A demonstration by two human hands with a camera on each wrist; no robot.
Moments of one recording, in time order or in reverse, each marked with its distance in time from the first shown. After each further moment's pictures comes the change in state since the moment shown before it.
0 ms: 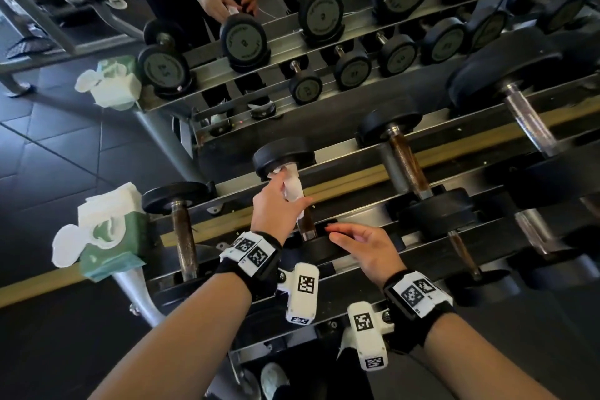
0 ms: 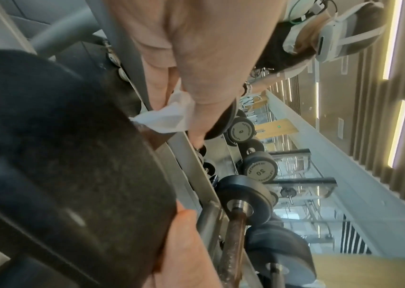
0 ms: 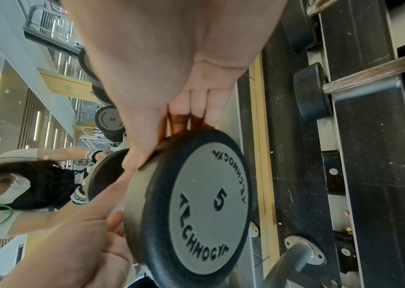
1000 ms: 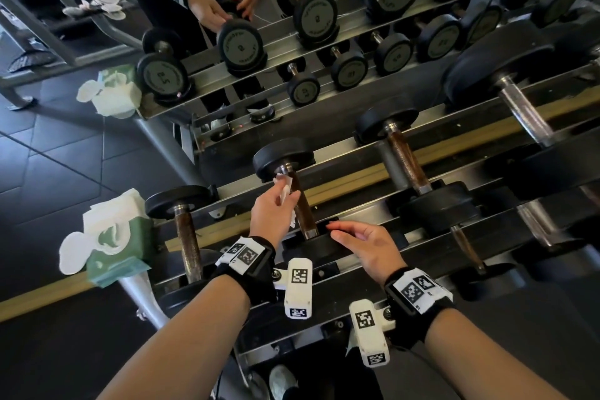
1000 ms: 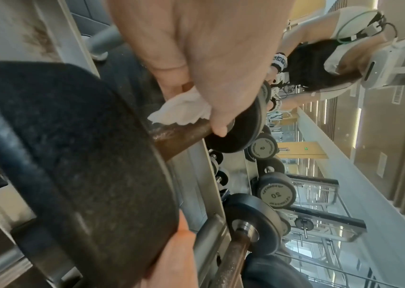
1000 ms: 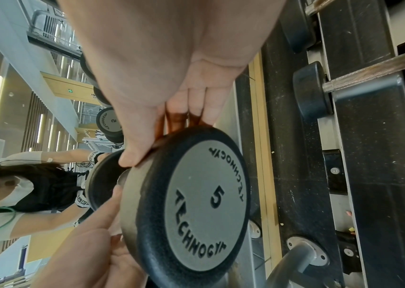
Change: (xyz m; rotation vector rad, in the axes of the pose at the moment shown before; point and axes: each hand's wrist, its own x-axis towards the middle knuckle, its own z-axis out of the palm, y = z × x) left_hand 0.001 -0.018 0.003 -0.149 -0.037 -0.047; right_hand -0.004 0.000 0.000 -0.066 -0.017 -0.031
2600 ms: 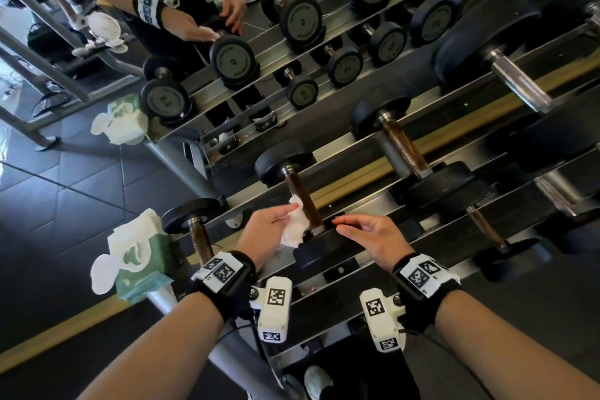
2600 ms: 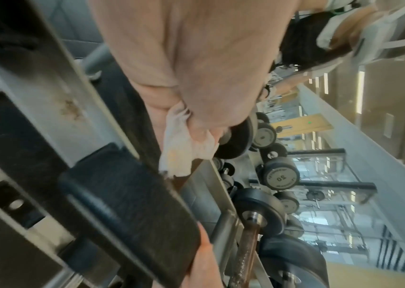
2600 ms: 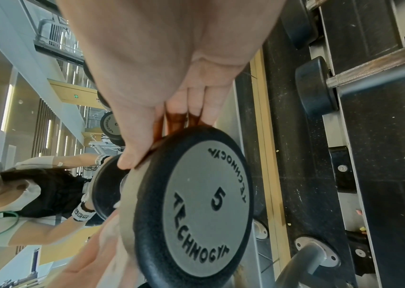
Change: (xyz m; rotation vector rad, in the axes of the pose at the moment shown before) left_hand -0.019 -0.003 -0.040 0.096 -0.322 0.017; right_hand -0.006 -0.009 0.003 0.062 0.027 0.063
